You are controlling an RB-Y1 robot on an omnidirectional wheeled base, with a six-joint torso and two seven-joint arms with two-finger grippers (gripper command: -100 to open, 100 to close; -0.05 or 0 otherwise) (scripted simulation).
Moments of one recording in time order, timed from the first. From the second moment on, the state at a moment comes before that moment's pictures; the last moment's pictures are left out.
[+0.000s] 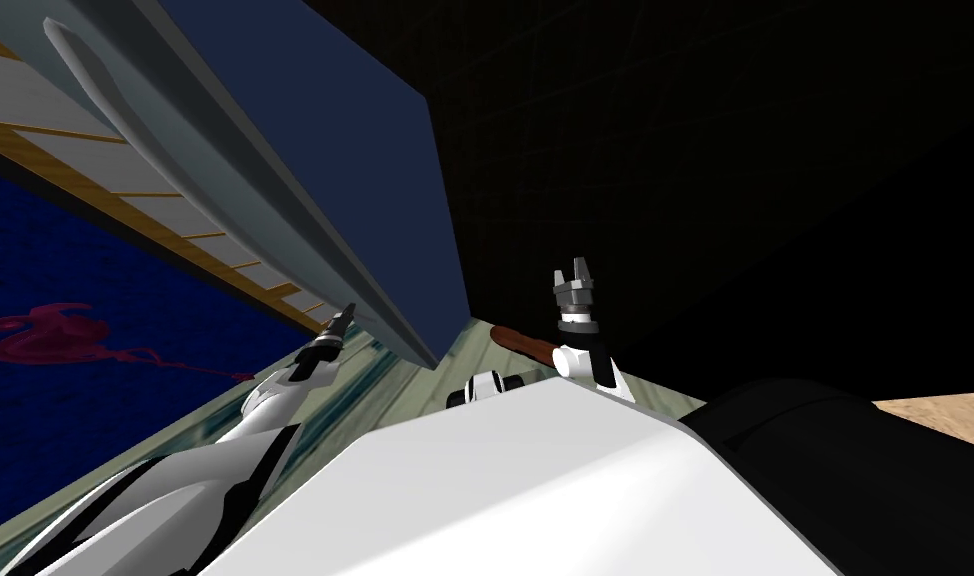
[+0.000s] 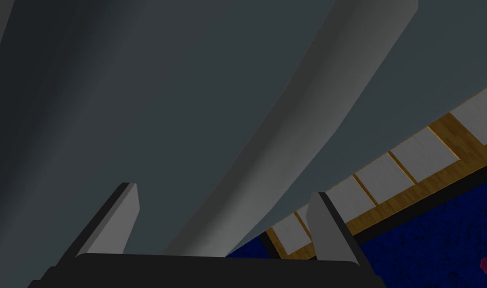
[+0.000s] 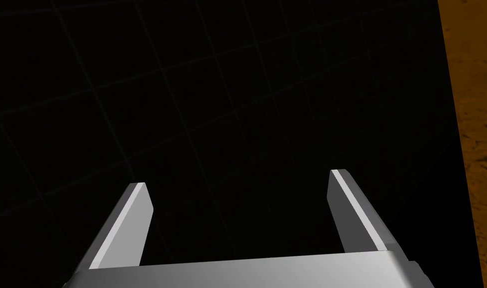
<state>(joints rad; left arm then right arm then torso) -0.43 0.77 -0.03 -0.51 0.08 -0.65 -0.24 0.48 -0.02 -0.07 -2.31 -0.12 -0.44 0.06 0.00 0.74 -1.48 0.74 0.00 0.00</state>
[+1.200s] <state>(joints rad) -0.37 0.81 -0.12 -0.61 0.05 -0.67 -0.16 0.48 -0.02 -0.07 -2.31 -0.12 -0.44 0.06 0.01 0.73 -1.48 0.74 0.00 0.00</state>
